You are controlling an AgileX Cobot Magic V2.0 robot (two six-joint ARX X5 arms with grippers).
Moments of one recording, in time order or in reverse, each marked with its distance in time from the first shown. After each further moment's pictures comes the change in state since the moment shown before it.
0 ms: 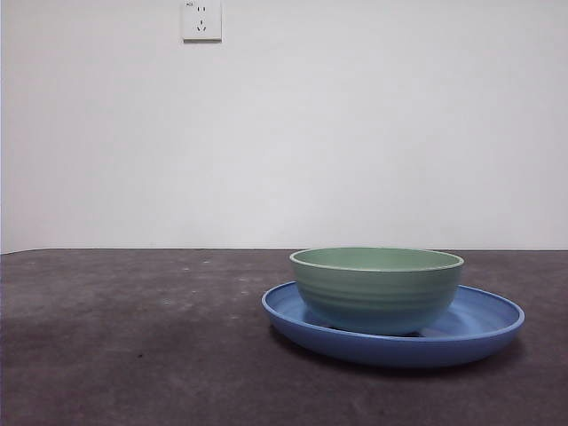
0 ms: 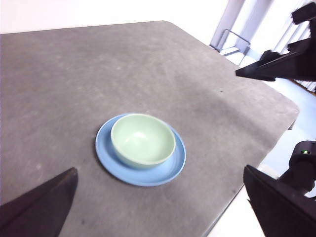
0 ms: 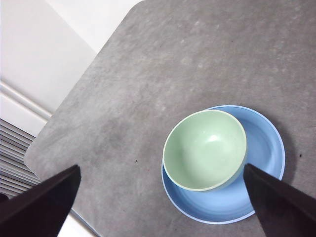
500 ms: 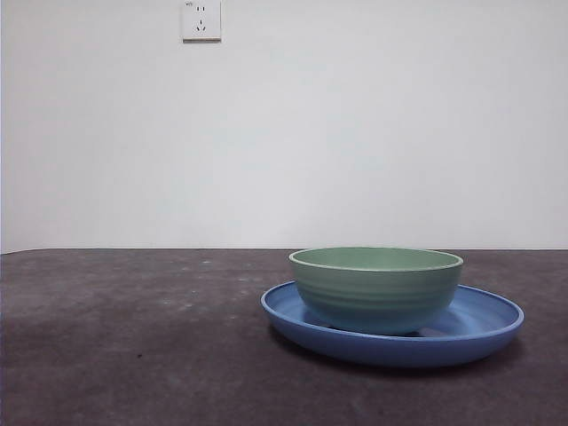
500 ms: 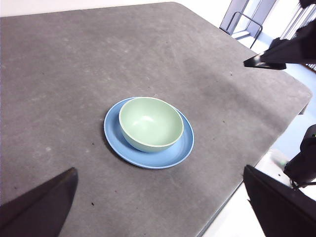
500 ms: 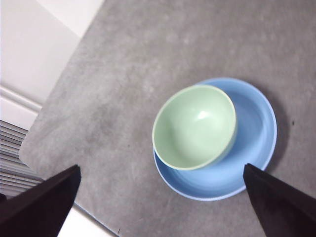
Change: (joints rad) left arm 0.000 -0.003 0.000 -0.053 -0.011 0.037; right arm 0.000 0.079 0.000 -0.064 0.029 0.027
